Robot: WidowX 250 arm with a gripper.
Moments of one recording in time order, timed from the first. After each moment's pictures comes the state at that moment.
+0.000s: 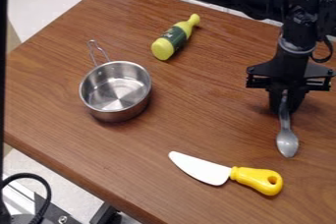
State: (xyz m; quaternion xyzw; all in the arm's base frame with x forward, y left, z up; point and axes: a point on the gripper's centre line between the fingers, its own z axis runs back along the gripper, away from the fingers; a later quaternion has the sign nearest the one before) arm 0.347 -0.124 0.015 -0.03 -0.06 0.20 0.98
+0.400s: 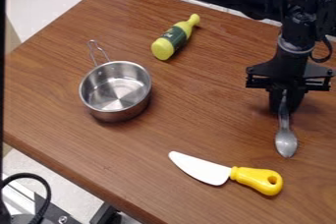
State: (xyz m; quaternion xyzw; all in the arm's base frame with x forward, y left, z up) arm 0.346 -0.123 0.015 -0.03 -0.05 0.19 0.98
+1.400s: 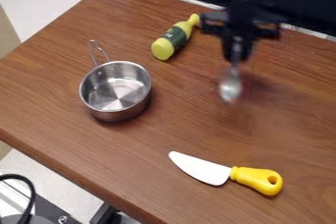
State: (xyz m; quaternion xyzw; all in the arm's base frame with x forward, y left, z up) arm 0.365 -0.012 0.069 0.00 -0.08 0.18 0.98
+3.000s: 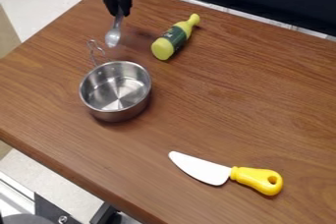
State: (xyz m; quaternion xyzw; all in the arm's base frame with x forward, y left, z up) arm 0.384 0.185 0.062 0.00 -0.12 0.22 0.97
